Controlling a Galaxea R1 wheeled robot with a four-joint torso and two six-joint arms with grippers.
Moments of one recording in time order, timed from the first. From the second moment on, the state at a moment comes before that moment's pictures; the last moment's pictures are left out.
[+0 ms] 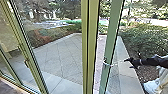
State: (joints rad) left arm 1.65 3.03 -2.62 0.01 -0.03 -0.01; right arm -0.14 2.19 -1.72 -0.31 -0.52 1.24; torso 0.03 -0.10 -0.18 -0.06
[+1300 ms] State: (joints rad) left arm 1.65 3.04 -2.62 0.01 -0.03 -0.01; right arm 0.00 2.21 -1.82 -0.84 -0.98 0.75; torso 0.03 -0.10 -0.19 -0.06
